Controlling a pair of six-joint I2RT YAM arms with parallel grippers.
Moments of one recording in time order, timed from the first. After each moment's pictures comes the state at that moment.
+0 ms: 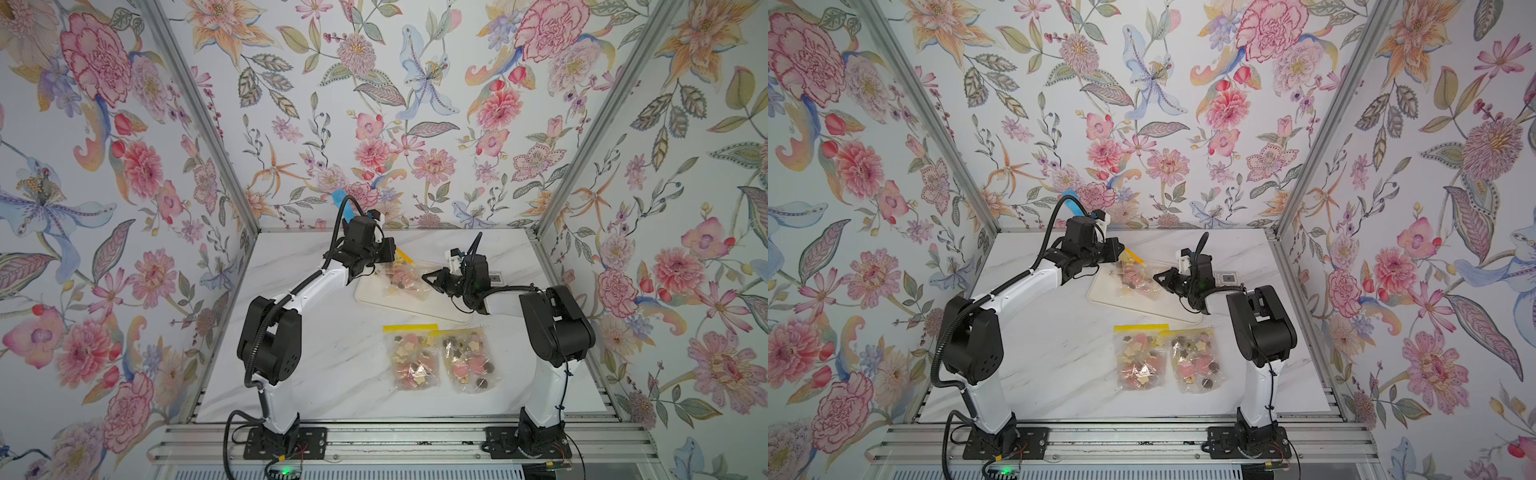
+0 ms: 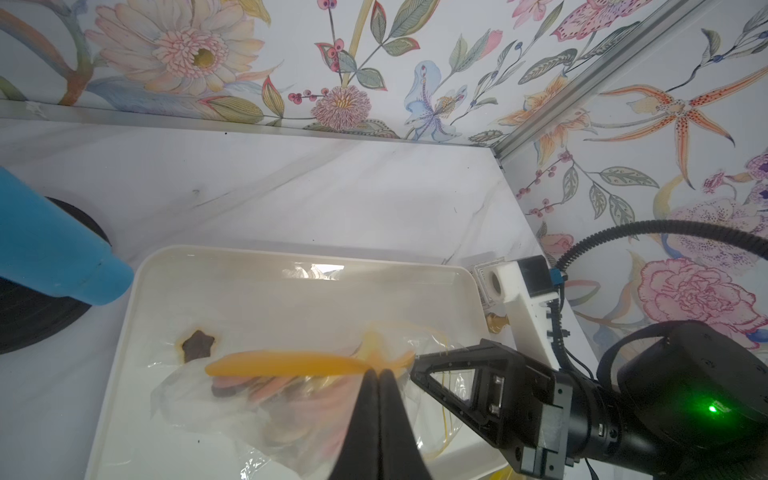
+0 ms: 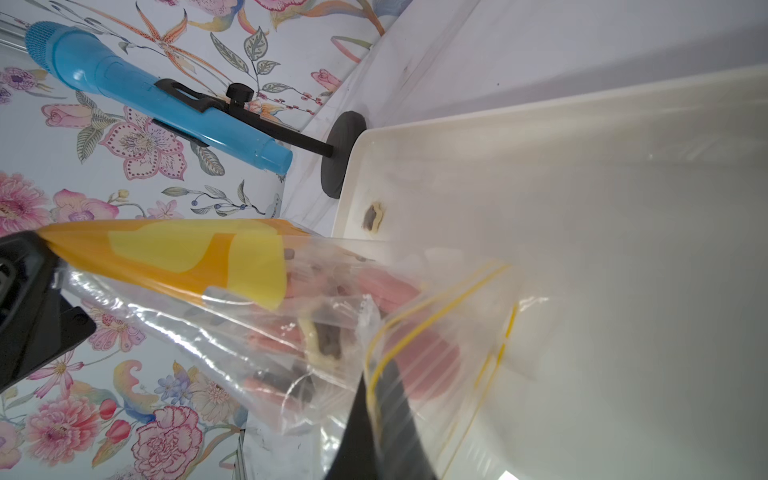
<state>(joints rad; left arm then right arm) -0.47 1.86 1.53 -0.21 0.21 -0.46 0.30 1.97 1.02 0.49 -0.65 0.85</state>
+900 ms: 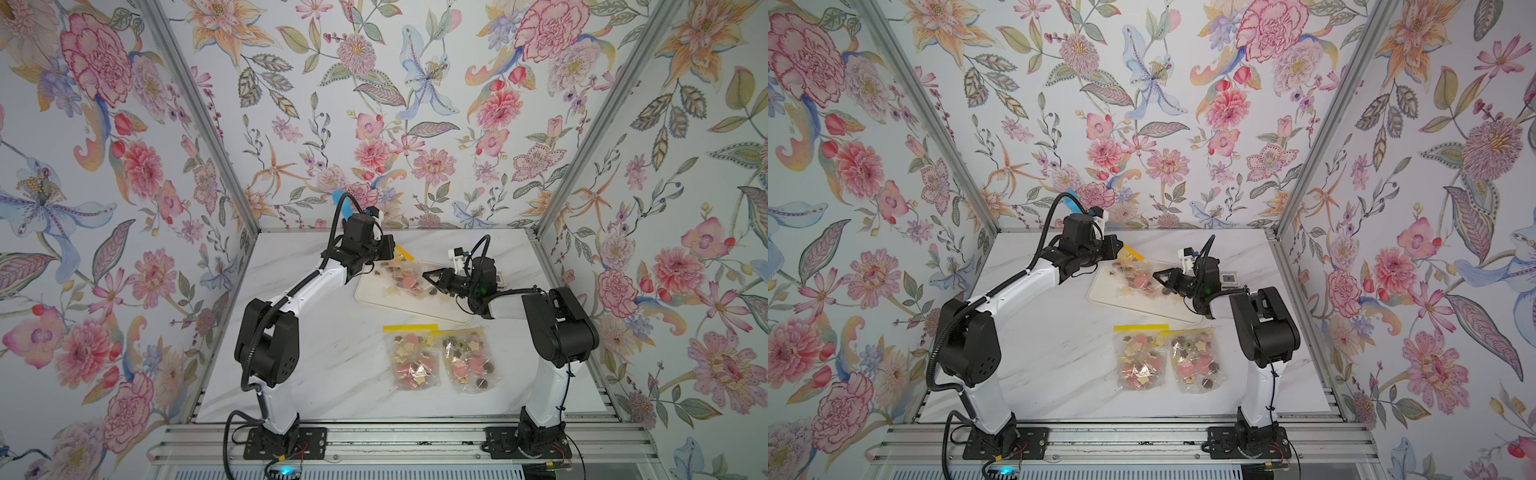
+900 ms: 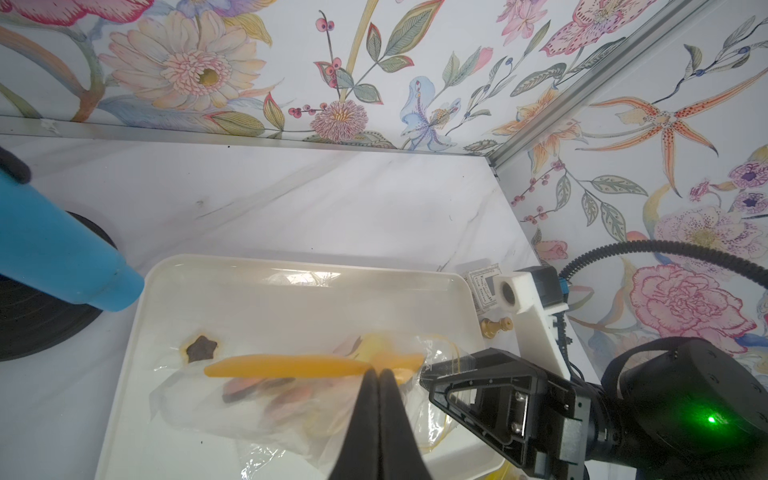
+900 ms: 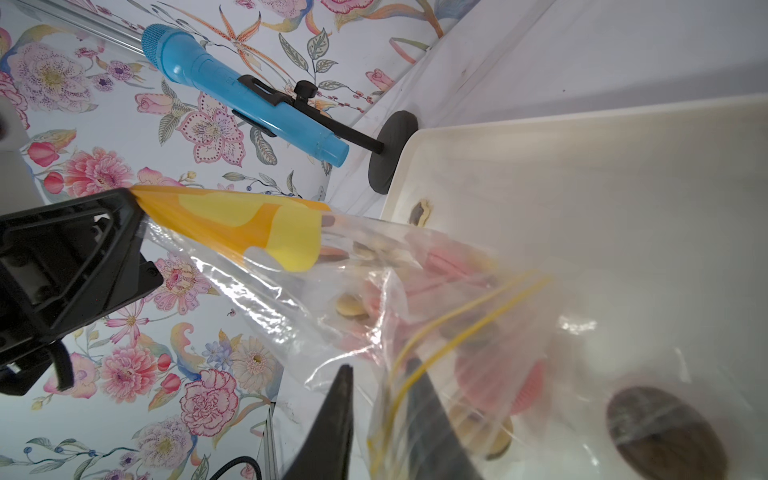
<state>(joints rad) -0.46 1.84 1.54 -0.21 0.22 -0.47 0.27 1.94 0.95 0.67 -0.76 0.89</state>
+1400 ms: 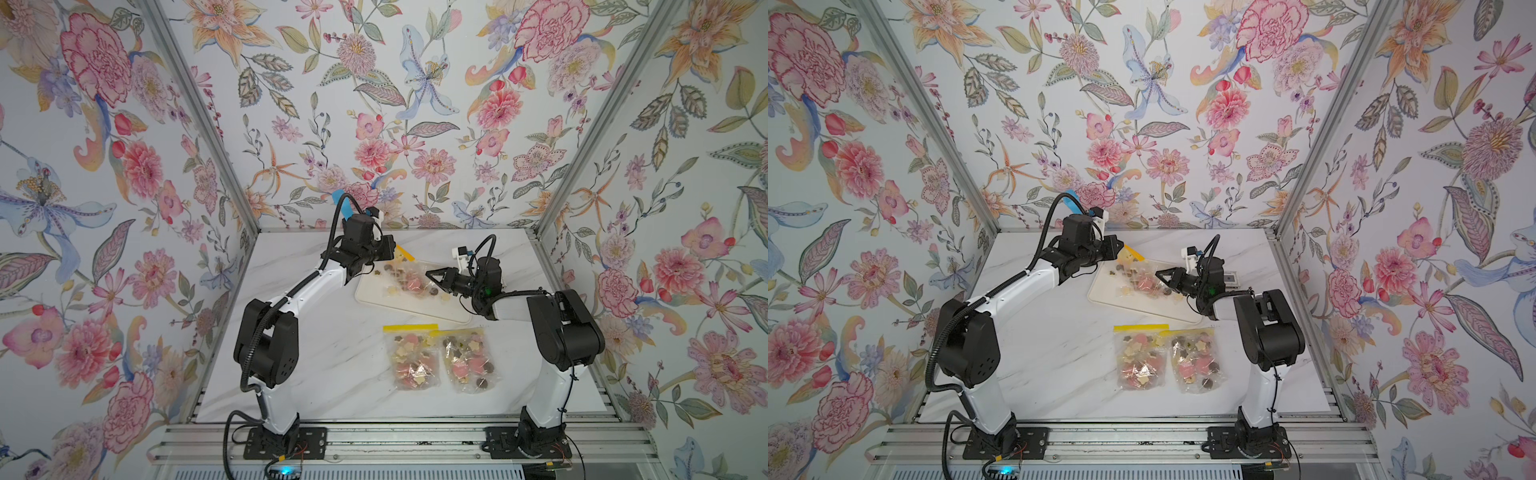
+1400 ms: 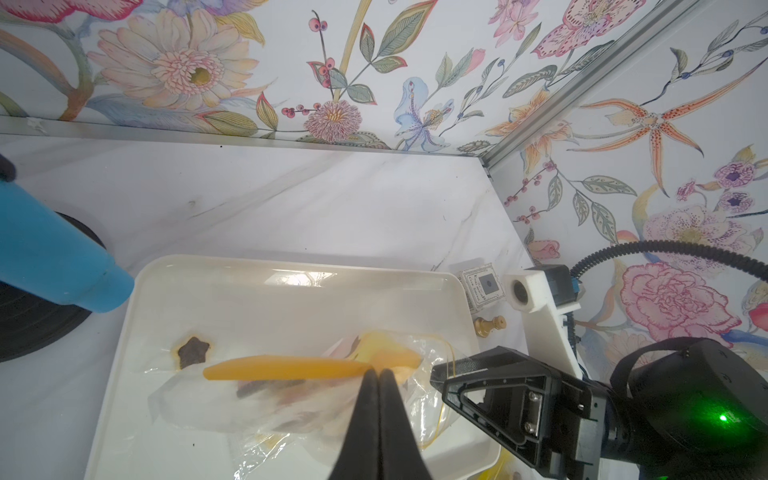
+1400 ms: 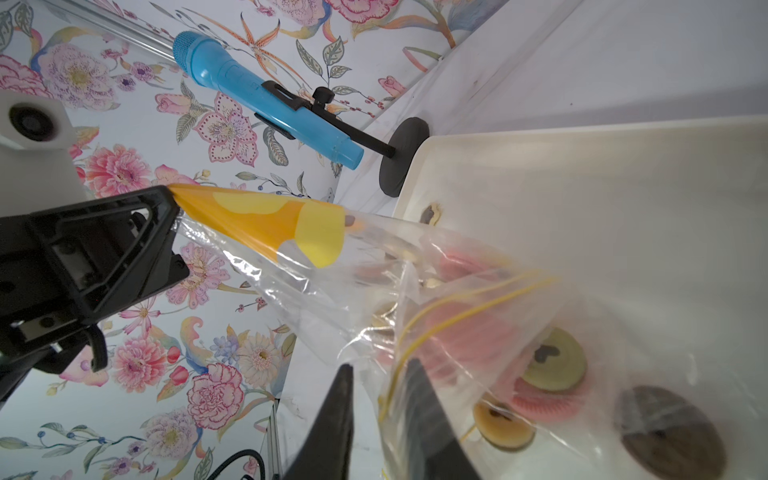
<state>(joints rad) -0.46 1.83 1.52 -0.19 0.23 -0.47 0.25 1.91 0.91 0.70 -0.79 0.89</state>
